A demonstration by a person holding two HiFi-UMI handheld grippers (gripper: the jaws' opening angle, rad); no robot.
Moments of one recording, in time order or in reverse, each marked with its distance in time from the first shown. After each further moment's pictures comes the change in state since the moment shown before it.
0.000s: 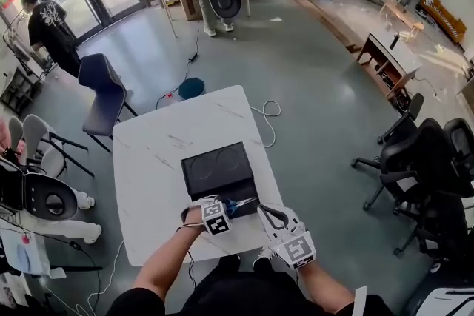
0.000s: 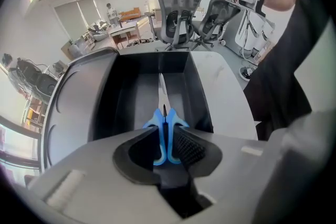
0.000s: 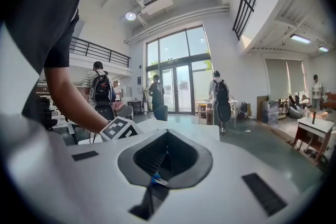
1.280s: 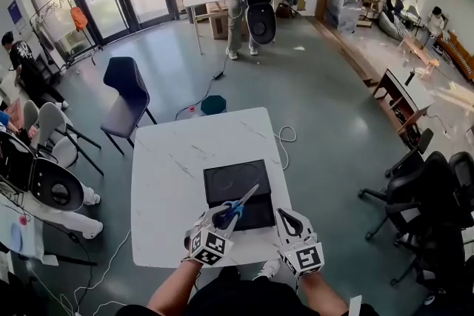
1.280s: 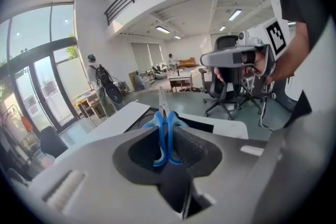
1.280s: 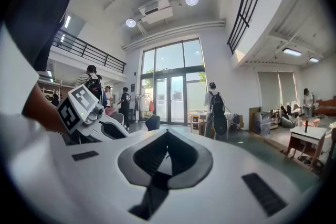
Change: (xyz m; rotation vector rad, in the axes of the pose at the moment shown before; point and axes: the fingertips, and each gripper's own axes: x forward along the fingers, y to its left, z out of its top) left arm -0.170 0.030 0.025 -0.414 -0.534 0.493; right arm 0.004 -0.013 0.033 -0.014 -0.130 -0.095
